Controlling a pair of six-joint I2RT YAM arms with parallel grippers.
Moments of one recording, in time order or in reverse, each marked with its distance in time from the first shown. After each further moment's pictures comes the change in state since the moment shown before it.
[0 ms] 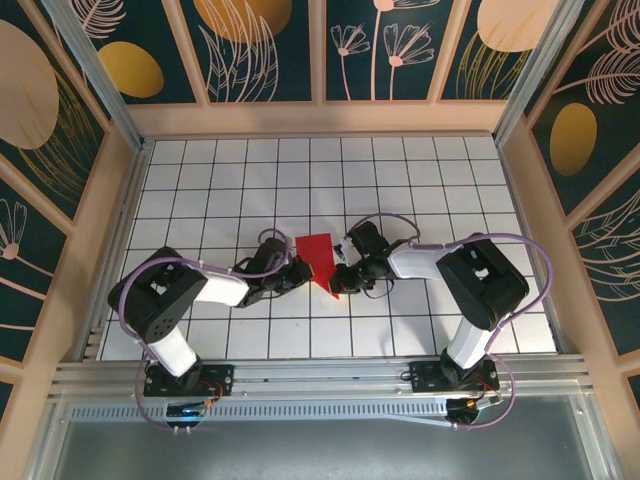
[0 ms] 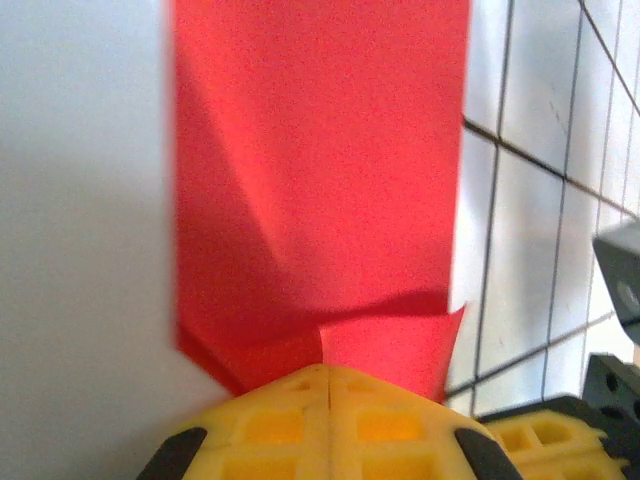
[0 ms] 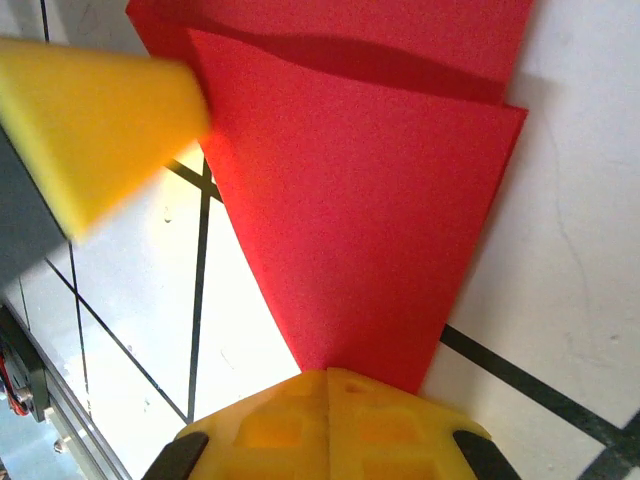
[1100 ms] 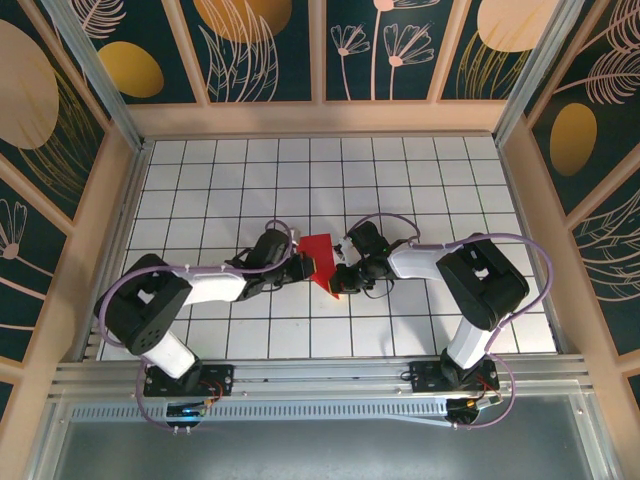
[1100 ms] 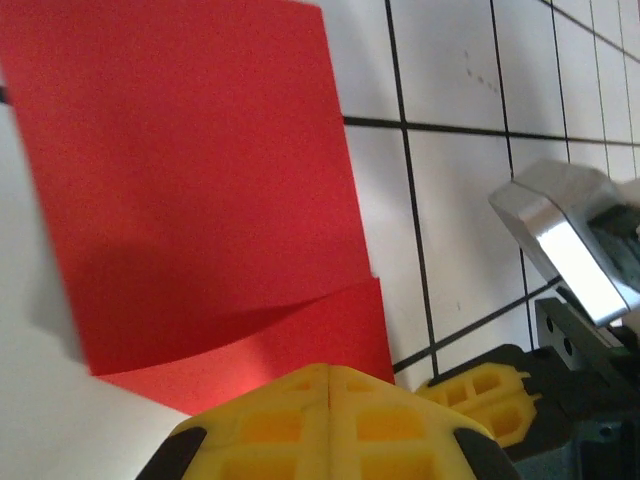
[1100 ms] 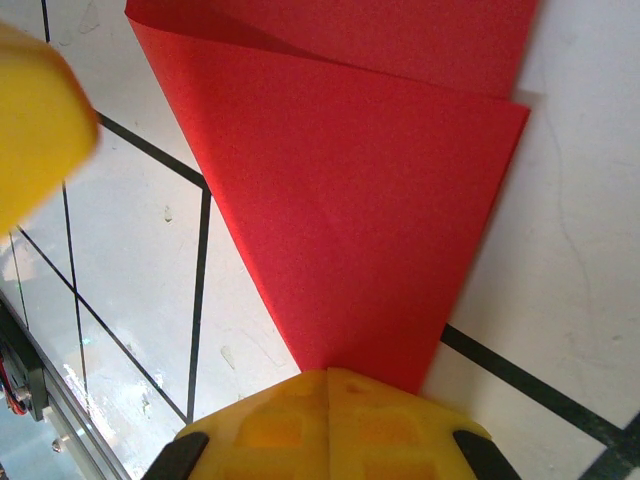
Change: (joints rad) left arm -0.024 -0.067 0.083 -0.140 0.040 0.227; right arm 0.002 -0.001 0.000 0.000 0.000 -0.002
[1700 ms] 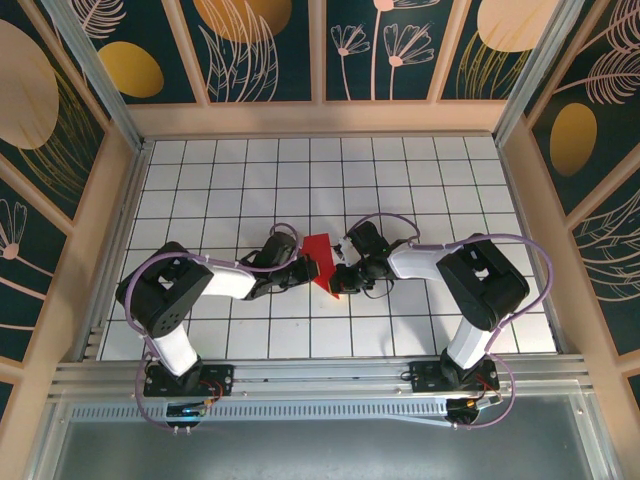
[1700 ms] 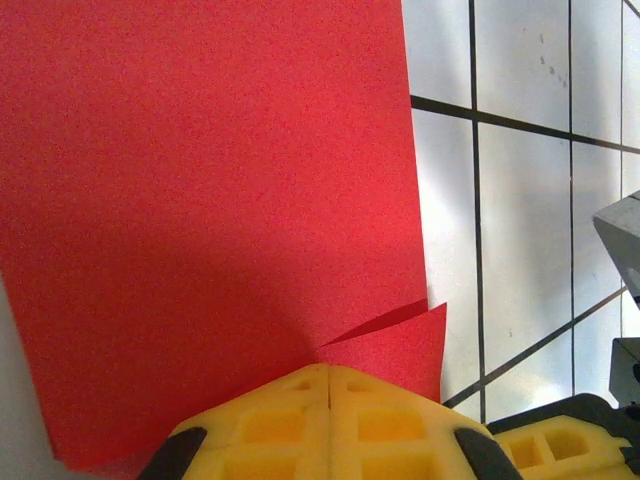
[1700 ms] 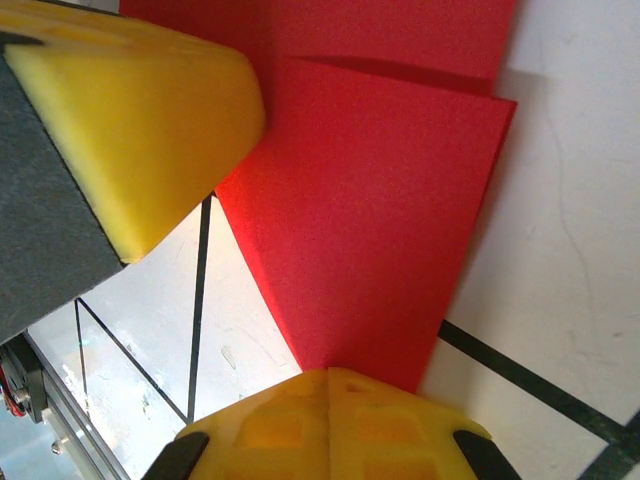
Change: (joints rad) left arm -0.008 0.126 0.011 0.081 -0.010 -0.085; right arm 0.005 -0.007 0.004 -0.004 0.006 0.008
